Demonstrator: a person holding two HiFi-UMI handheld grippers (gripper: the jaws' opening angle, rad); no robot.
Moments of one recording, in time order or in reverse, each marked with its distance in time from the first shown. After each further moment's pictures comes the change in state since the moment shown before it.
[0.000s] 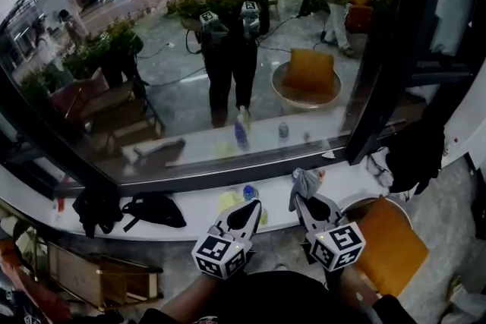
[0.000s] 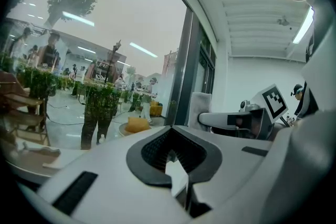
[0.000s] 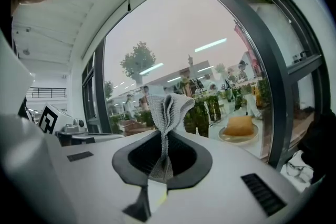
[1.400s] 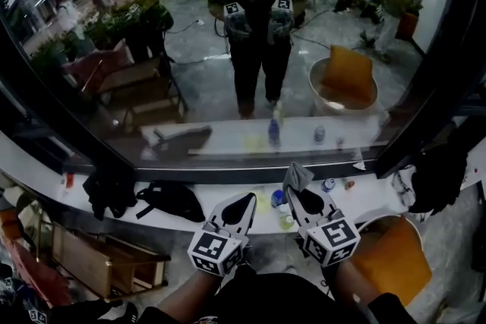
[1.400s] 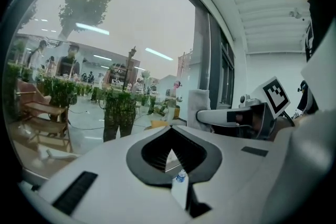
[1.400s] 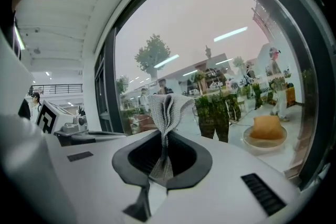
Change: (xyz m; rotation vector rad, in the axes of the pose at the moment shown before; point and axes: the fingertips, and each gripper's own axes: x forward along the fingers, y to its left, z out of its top) left arm -0.039 0.156 0.031 -0.004 -0.033 0.198; right arm 0.162 0.085 0.003 -0.060 0.067 0.174
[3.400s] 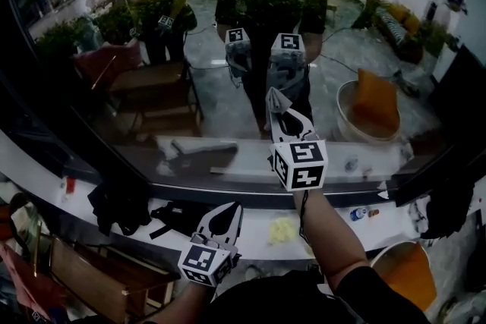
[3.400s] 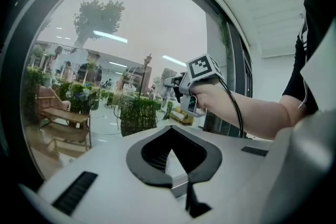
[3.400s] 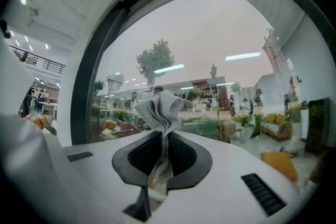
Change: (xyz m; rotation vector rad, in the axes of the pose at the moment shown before) left arm -0.059 0.246 0.015 0.023 -0.052 0.113; right arm 0.357 0.058 0.135 -0.219 -0.121 -0.128
